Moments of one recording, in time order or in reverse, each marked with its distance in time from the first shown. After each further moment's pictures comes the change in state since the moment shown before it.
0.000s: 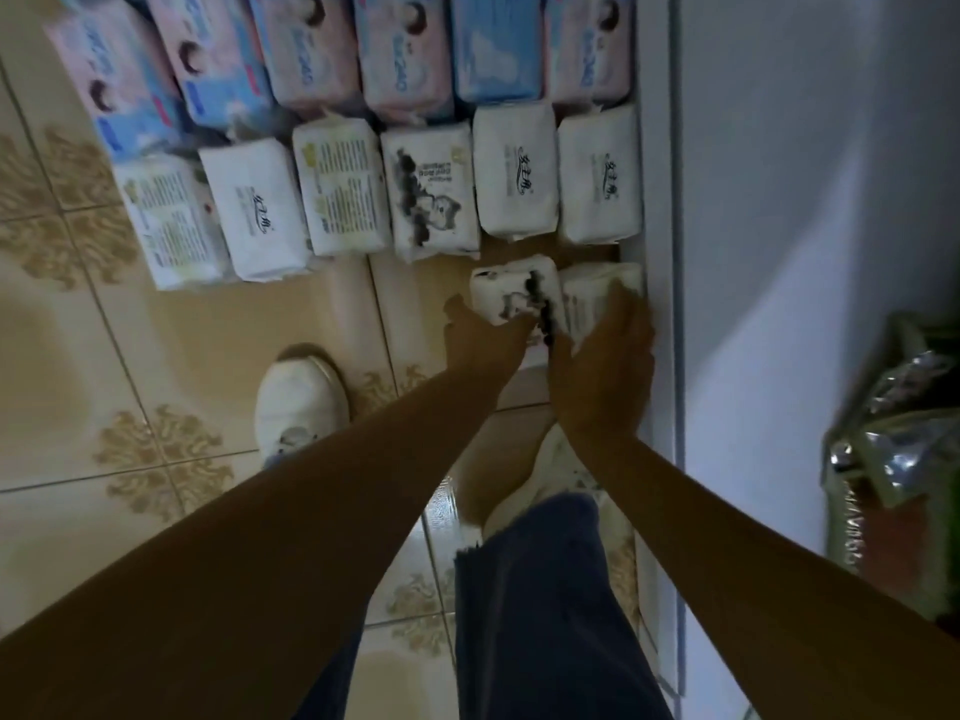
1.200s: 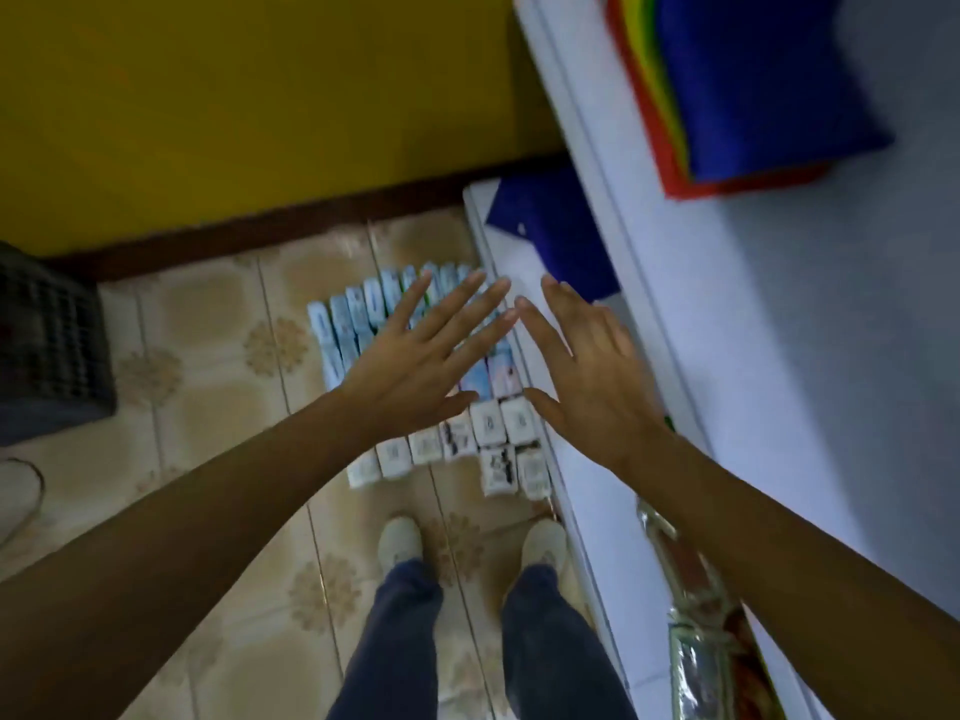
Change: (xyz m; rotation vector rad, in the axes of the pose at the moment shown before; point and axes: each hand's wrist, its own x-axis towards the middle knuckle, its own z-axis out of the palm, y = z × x) left_hand -0.428 0.309 -0.265 1.446 0.469 1.991; right_hand -0.136 -0.247 -0.487 -0.367 0.376 -0.903
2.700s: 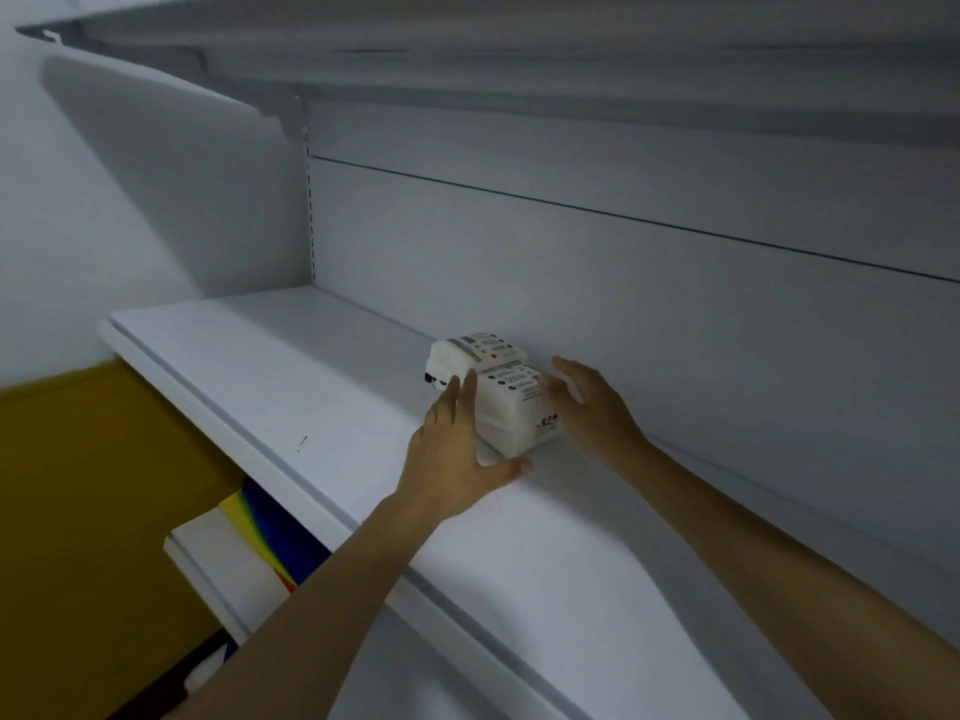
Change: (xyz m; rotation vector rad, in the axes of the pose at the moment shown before) left_hand 0.417 0.193 -0.315 -0.802 0.200 0.023; right_hand -0.097 0.272 -0.445 0.347 0.550 0.894
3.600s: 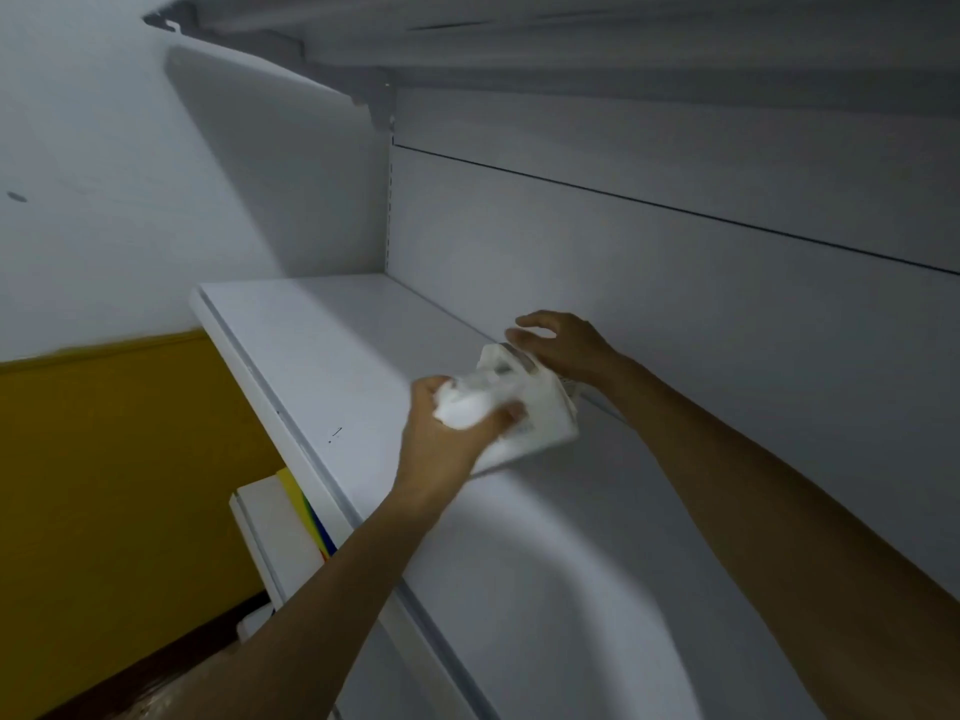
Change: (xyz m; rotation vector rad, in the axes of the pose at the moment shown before) left_hand 0.005 -0.001 -0.019 -0.756 0.384 -0.404; right_hand 0.121 -0.044 0.031 -0.004 -0.341 -0.181
